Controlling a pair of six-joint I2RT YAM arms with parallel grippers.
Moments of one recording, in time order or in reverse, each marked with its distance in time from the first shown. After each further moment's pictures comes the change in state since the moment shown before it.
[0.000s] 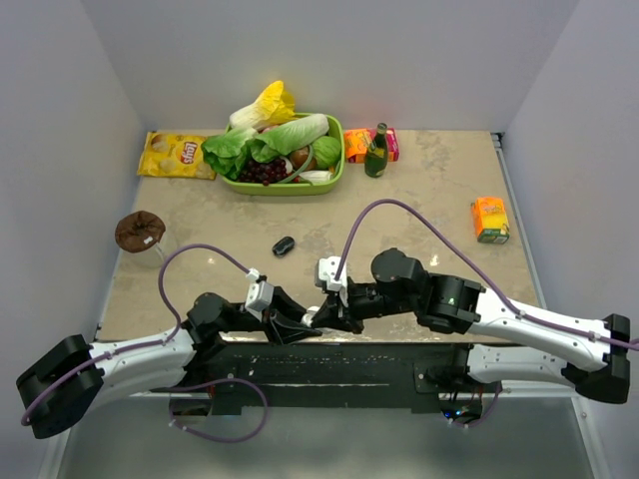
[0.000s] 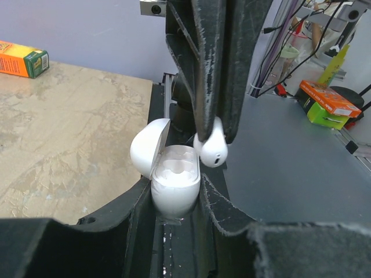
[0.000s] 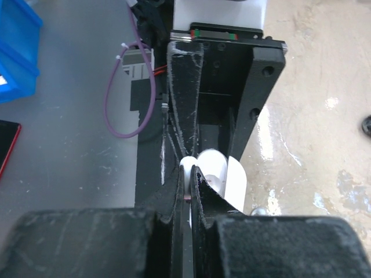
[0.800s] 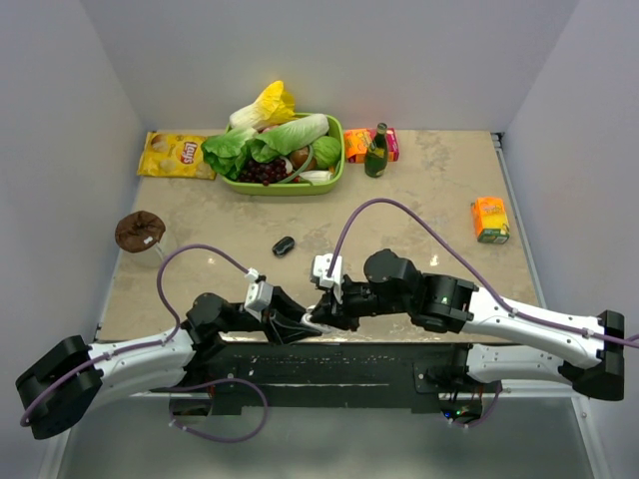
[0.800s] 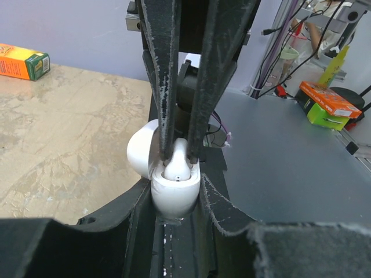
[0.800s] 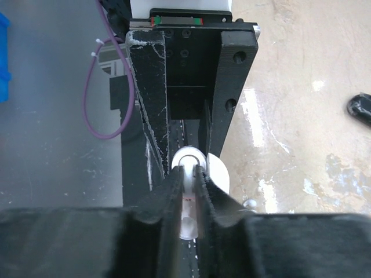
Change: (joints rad) left arm -0.002 -0.009 0.000 0.000 -0.001 0.000; right arm 0.005 0.036 0.000 -0.003 0.094 0.009
